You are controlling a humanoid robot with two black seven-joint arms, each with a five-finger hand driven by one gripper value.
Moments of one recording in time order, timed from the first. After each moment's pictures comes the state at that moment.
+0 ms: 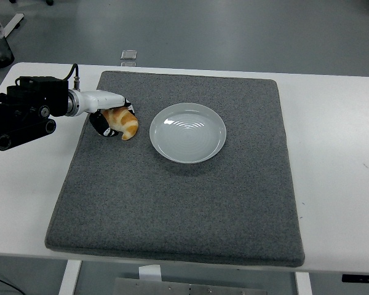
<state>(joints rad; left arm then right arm) -1.21 0.57 0.18 -0.96 1.25 -0.08 -0.11 0.03 0.00 -0.05 0.03 -0.04 0.04 -0.07</state>
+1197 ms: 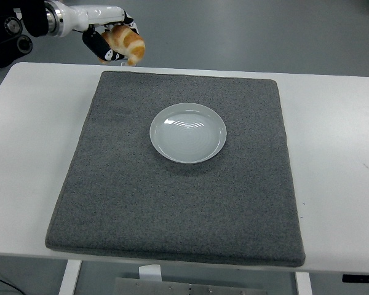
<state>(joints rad) -1.52 0.69 0.08 -1.04 1.12 -0.18 -0.12 0.03 0.00 -0.05 0.03 -0.04 0.04 -0.07</state>
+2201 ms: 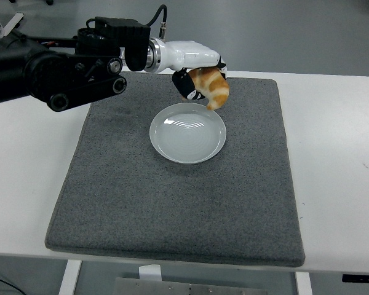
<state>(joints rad) -1.49 0.35 0.11 -1.05 1.25 -0.10 -0.11 0.03 0.00 -0.05 0.03 -0.04 0.04 -0.07</state>
